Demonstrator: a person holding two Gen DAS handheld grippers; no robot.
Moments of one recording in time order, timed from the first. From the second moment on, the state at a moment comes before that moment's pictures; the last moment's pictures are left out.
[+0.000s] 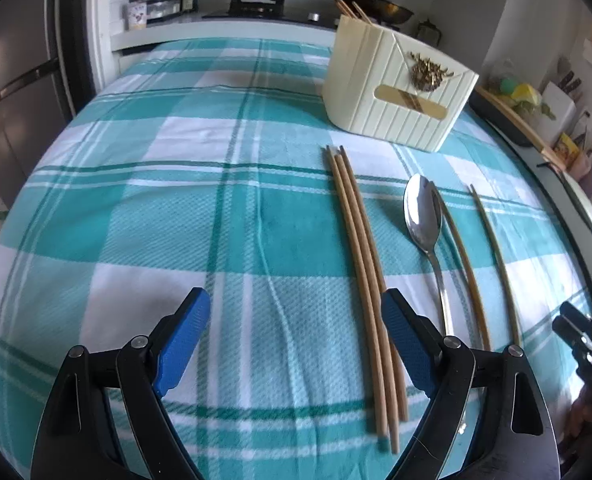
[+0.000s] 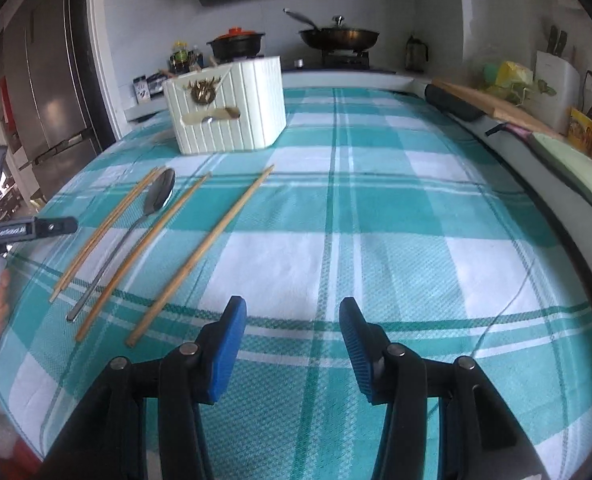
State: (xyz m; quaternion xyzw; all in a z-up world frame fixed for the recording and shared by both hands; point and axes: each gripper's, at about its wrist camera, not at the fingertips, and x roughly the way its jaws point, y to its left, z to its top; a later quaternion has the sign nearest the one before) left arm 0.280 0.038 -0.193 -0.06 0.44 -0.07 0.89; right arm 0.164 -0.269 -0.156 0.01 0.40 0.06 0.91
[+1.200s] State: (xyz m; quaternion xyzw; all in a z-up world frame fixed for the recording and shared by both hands) left arm 0.317 0.024 -0.208 0.01 0.46 -0.02 0.89; right arm 0.163 -0.273 -0.156 0.03 0.39 0.06 0.92
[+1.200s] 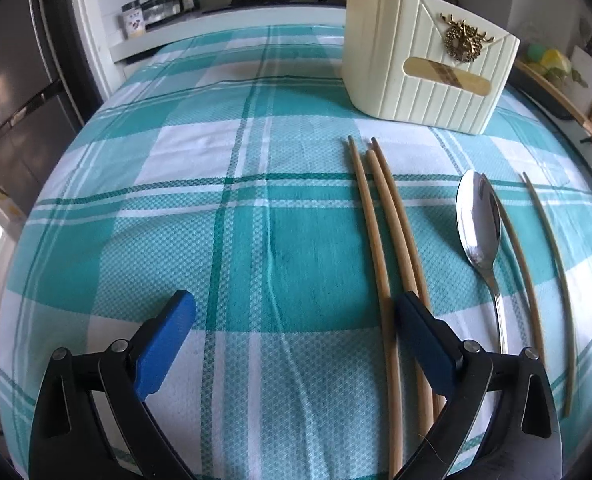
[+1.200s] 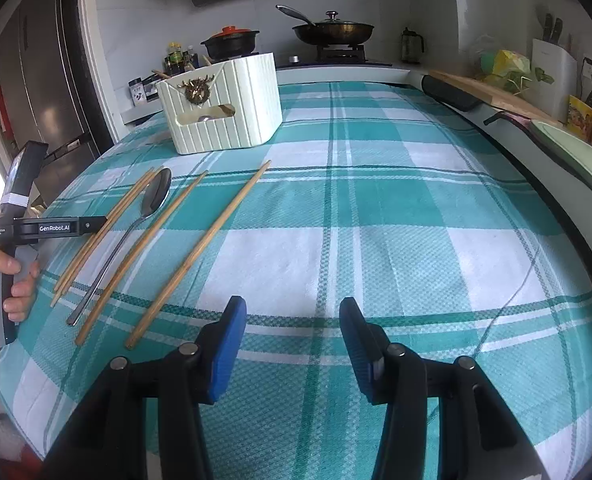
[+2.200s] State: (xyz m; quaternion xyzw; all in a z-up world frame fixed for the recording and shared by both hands) left arm 0.283 0.001 -0.198 0.01 0.45 -0.03 0.89; right arm 0.166 -0.278 -0.159 0.04 0.41 0.05 0.91
